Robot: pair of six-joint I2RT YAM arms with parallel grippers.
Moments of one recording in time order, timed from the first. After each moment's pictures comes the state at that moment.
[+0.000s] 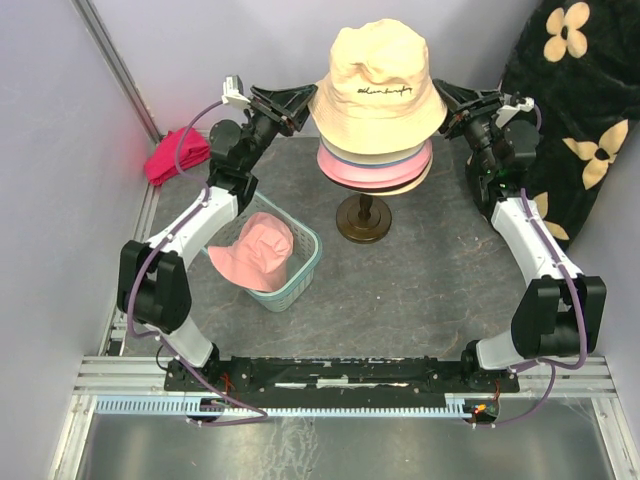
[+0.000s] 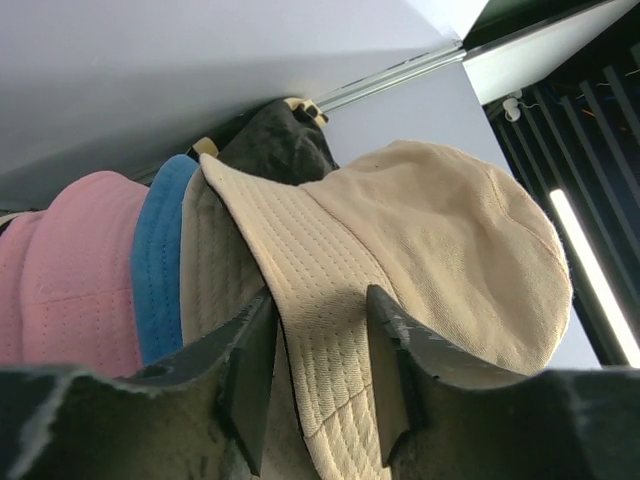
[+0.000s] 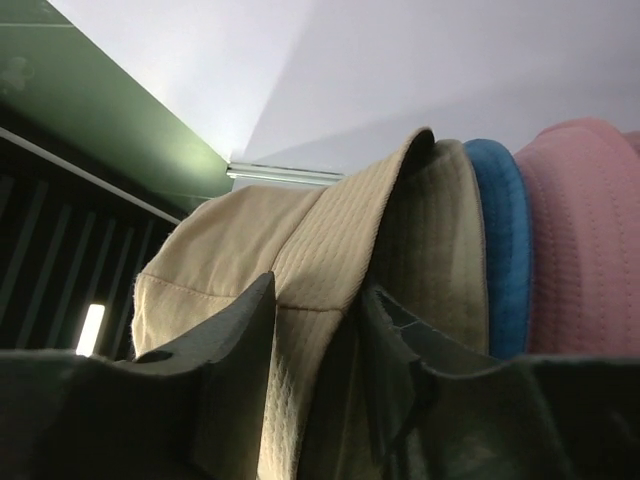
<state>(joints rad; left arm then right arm) -0.35 1.65 1.33 0.73 0.30 -1.45 0.03 1.46 1.20 0.59 -0.39 1.77</state>
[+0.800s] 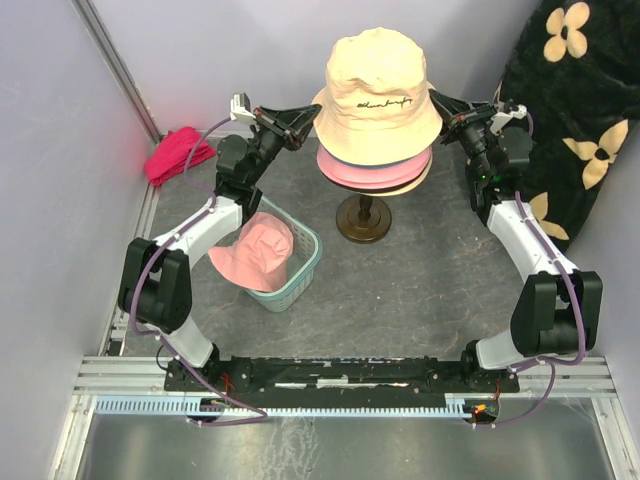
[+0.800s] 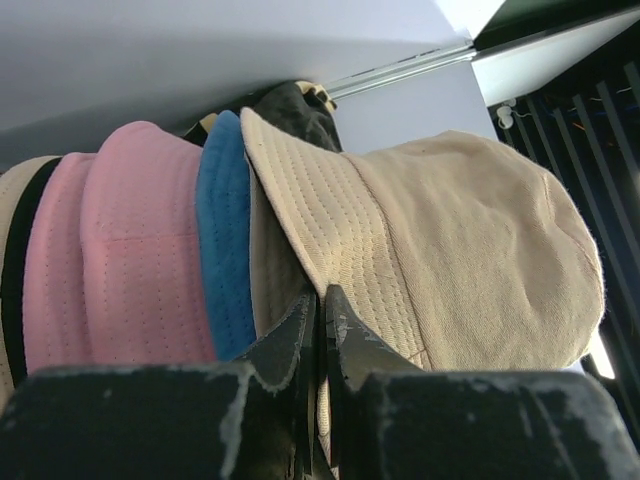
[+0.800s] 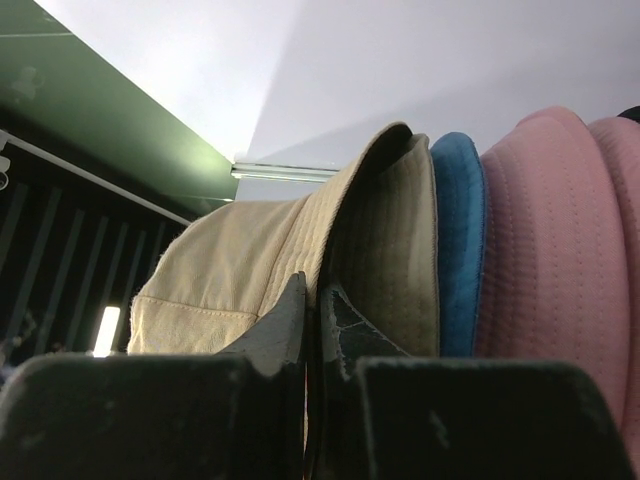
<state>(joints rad) -0.36 1.66 1.22 0.84 0.30 -1.52 0.04 1.47 1.14 0.66 -0.38 1.82</state>
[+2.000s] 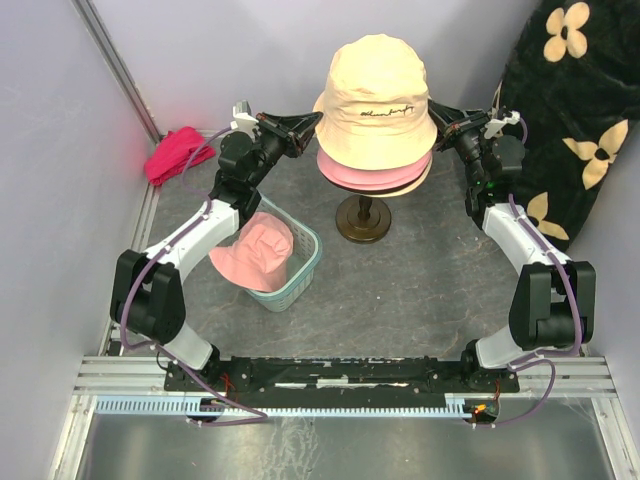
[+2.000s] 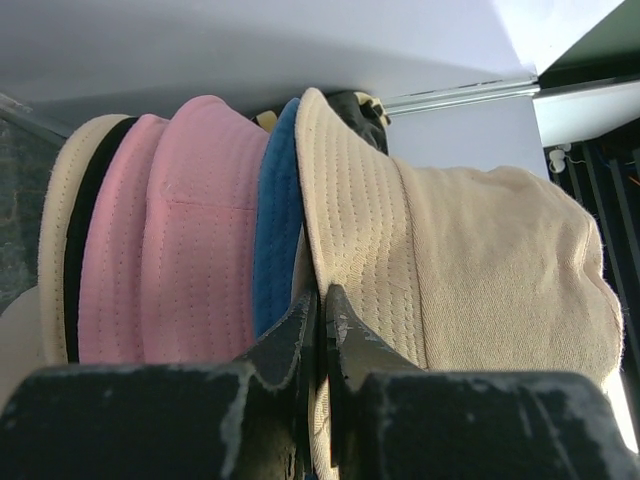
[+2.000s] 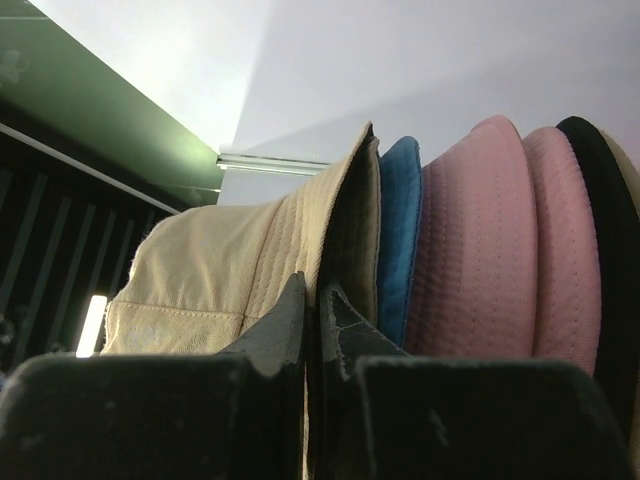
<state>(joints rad) -0.40 1.59 1.21 0.58 0.21 -1.52 0.04 1.52 1.07 0.77 -0.40 1.79</state>
